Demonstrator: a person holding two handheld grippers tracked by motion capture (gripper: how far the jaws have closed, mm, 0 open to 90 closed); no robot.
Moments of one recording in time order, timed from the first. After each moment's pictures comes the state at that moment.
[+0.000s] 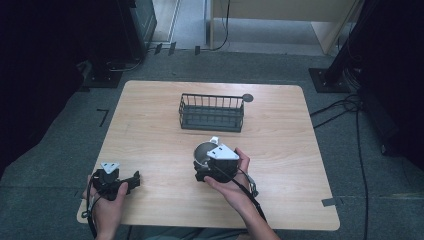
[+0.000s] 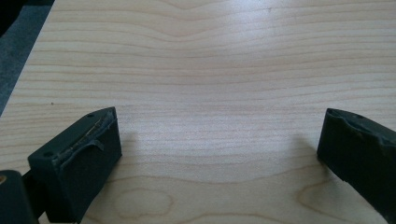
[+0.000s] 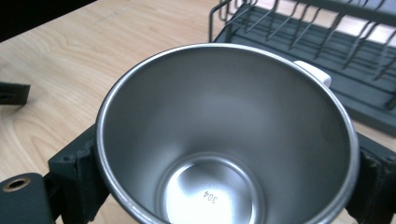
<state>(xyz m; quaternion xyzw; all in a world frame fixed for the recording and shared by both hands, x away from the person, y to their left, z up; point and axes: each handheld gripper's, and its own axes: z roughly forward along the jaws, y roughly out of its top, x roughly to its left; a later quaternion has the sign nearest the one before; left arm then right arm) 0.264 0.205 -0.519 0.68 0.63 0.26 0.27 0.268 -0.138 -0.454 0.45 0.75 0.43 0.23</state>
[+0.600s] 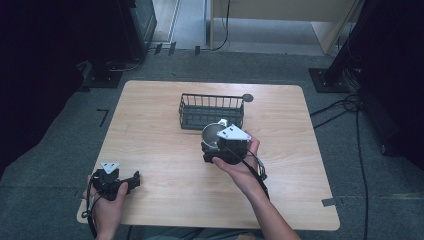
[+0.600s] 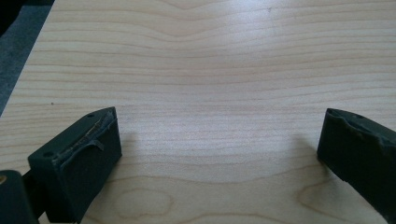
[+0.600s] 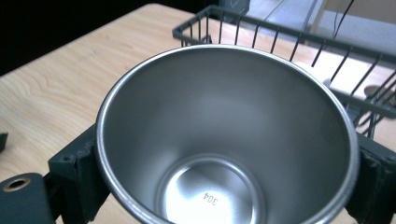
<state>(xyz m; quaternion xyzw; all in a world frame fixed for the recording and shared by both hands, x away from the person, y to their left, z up) 0.264 0.205 -0.519 0.68 0.63 0.26 0.27 0.299 -0.161 -0.414 0.46 0.73 0.44 0.24</state>
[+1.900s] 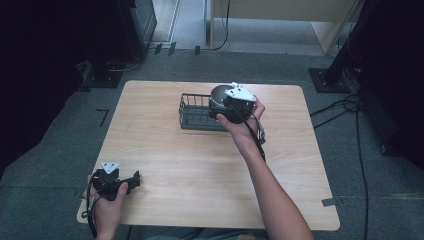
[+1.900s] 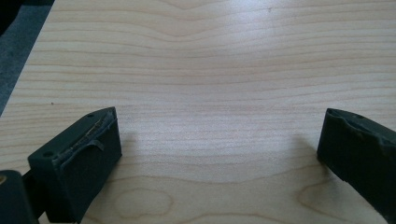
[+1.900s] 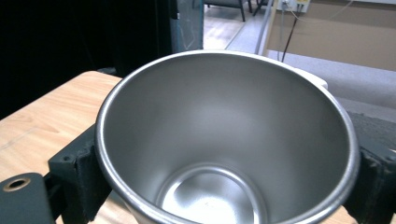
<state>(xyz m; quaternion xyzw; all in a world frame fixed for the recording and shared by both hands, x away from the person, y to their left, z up) 0.264 0.205 -0.519 0.68 0.63 0.26 0.27 0.395 -0.177 -0.377 0.50 0.66 0.46 0.32</state>
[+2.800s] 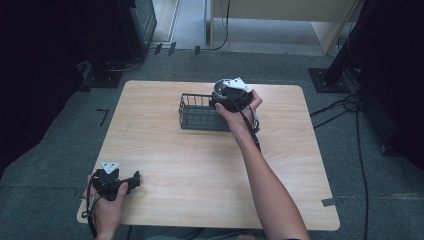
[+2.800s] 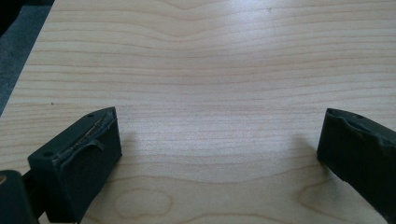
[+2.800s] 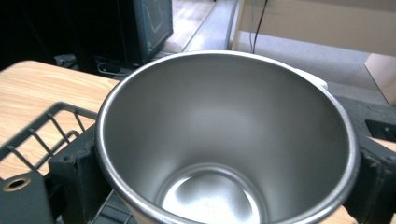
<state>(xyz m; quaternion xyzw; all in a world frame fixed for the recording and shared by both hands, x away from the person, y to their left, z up) 0.264 0.205 -0.519 0.68 0.63 0.26 0.27 0.448 -0.173 -0.400 0.54 0.65 0.40 0.34</state>
